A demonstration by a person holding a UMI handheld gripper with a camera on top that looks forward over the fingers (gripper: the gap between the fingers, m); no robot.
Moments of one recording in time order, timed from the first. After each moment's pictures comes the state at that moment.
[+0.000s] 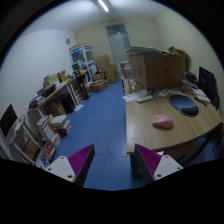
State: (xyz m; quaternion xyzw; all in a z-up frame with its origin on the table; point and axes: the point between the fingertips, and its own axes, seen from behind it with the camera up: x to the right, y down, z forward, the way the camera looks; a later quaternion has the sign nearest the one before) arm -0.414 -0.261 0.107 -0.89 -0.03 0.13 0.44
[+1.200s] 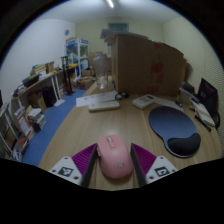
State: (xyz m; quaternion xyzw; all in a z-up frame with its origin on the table) arm -0.218 -0.009 -0.015 -0.89 -0.07 0.05 0.46
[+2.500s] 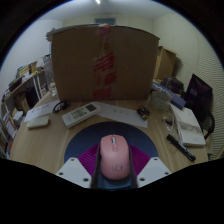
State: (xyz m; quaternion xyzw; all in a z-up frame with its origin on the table) arm 0.003 0.128 -0.014 -0.90 -0.04 -0.01 0.43
